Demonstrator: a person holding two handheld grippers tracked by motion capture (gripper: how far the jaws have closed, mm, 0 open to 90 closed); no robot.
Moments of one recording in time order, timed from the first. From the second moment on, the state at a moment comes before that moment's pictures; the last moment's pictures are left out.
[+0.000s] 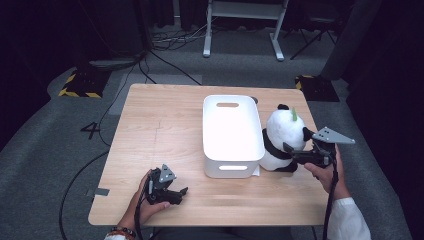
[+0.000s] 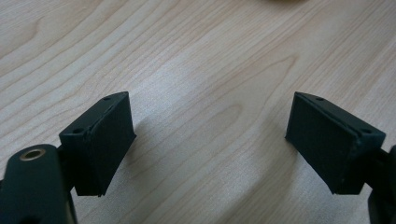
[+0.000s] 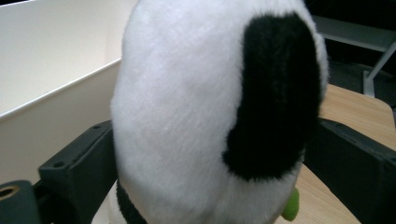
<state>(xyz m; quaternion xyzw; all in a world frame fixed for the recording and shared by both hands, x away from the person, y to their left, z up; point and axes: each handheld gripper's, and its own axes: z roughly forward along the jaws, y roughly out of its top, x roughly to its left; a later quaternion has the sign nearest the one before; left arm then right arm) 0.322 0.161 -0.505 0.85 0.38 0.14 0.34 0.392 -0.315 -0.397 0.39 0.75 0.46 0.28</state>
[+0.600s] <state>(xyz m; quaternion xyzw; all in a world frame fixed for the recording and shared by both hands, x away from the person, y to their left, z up) 0.322 0.161 -0.505 0.85 0.38 0.14 0.34 0.406 -0.303 -0.396 0.39 0.76 0.44 0.27</state>
